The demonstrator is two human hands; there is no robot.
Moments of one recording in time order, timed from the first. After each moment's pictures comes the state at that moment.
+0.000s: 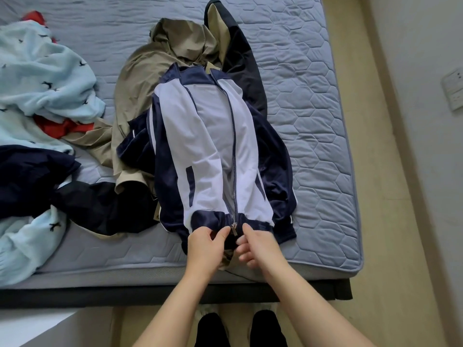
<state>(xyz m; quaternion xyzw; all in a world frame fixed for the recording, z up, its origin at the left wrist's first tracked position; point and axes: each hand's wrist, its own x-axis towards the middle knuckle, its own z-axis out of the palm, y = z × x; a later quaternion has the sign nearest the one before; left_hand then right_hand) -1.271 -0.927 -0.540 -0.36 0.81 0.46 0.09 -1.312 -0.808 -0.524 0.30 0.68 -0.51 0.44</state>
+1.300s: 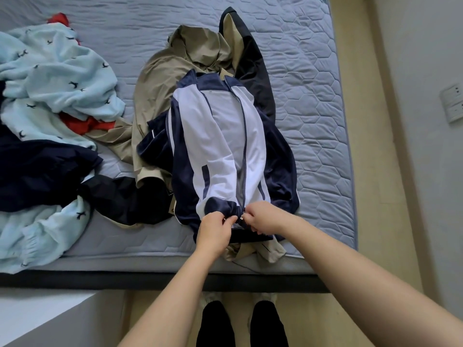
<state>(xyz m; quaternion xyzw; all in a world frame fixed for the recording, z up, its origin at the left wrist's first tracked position) -1.284 -0.950 -0.513 -0.30 0.84 0.42 0.16 -1.376 -0.825 -0.486 -0.20 0.83 -0.17 0.50</state>
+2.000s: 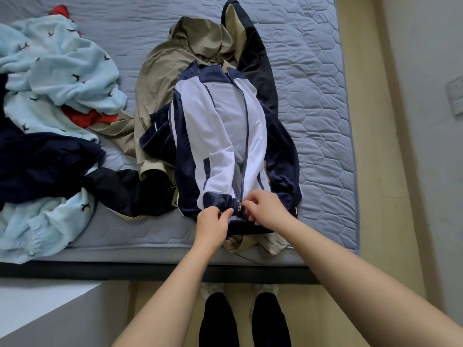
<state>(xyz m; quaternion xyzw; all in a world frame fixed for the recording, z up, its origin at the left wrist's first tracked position) -1.270 -0.956 -0.508 -0.34 0.82 0.45 0.13 -1.355 -0.831 -0.485 -0.02 0.83 -0.36 0.41</state>
